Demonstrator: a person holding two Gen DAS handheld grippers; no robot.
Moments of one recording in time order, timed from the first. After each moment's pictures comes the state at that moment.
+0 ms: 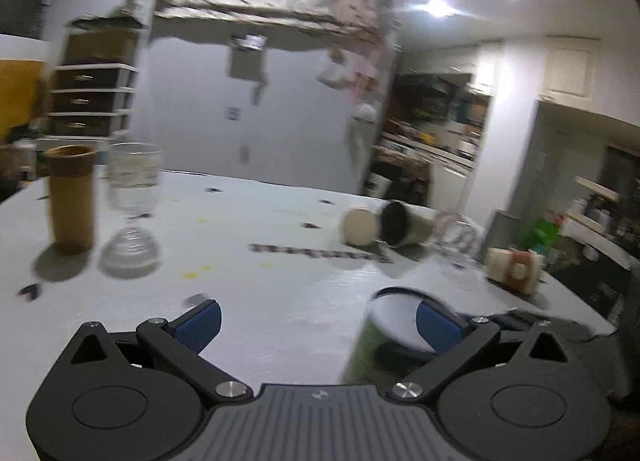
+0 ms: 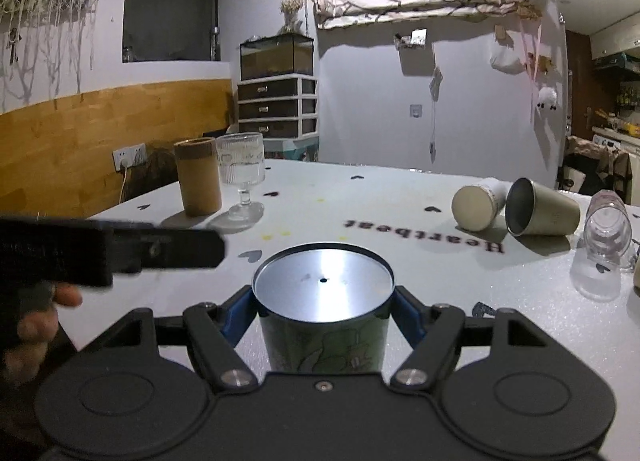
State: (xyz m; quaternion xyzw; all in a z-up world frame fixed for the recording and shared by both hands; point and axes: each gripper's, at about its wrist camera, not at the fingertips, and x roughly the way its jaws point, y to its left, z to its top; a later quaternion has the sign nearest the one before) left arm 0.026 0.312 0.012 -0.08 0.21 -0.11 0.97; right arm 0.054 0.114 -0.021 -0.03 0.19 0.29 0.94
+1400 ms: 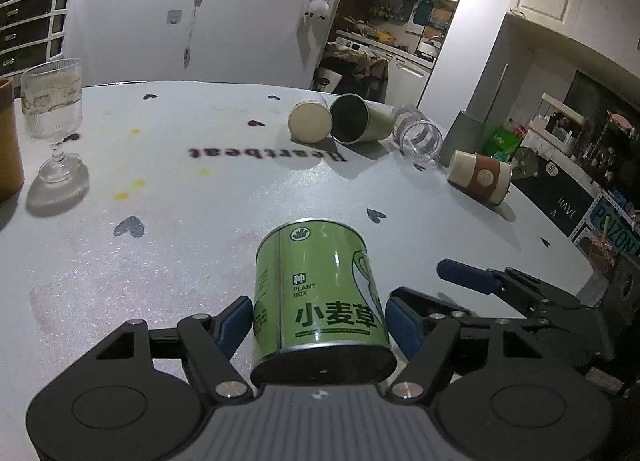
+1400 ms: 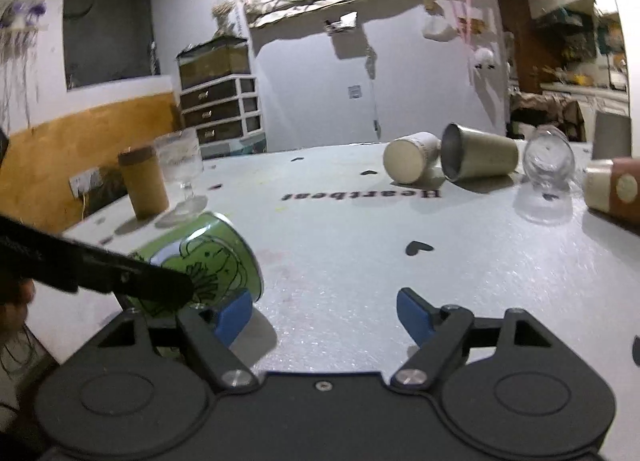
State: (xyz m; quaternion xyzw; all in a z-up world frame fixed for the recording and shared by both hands) left arm 0.062 0.299 -0.011 -0.06 0.36 -0.18 0.91; right arm 0.057 0.063 -0.052 0.04 0.22 0.22 0.95
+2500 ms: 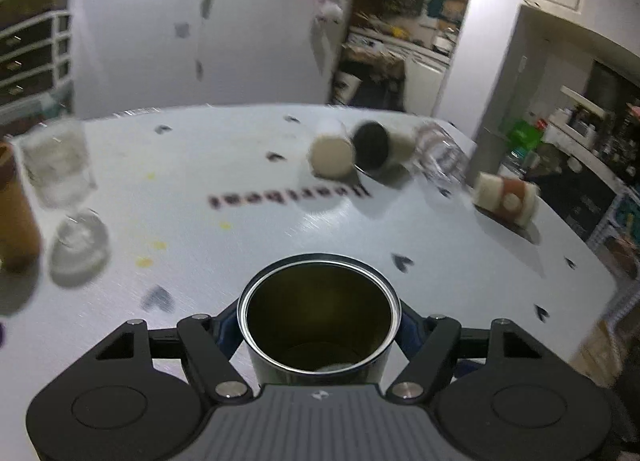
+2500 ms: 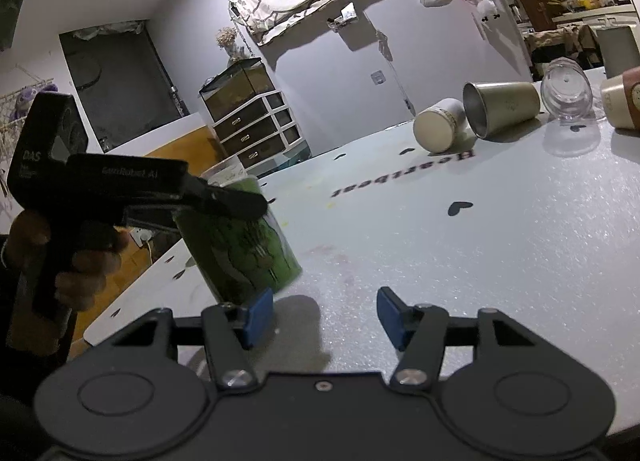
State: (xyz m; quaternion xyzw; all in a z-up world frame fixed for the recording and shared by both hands) left arm 0.105 0.300 0.031 -0.02 0.36 -0.14 0.92; right arm 0.043 0.041 -0.061 0.17 0.24 0.30 0.91
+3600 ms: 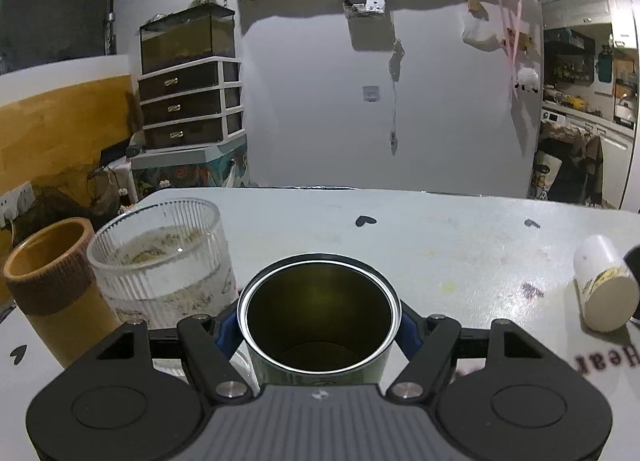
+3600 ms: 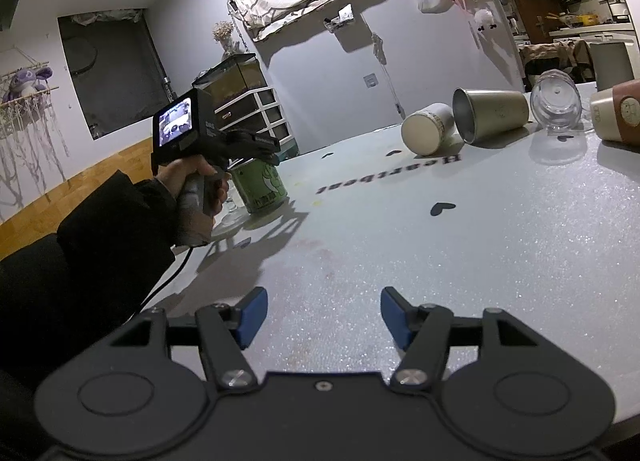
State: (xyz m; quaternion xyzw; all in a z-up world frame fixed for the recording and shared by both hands) left arm 0.272 0.359 -0.002 0.00 0.26 0.14 0.95; right arm 0.037 0.039 -0.064 0.14 0.24 0.28 0.92
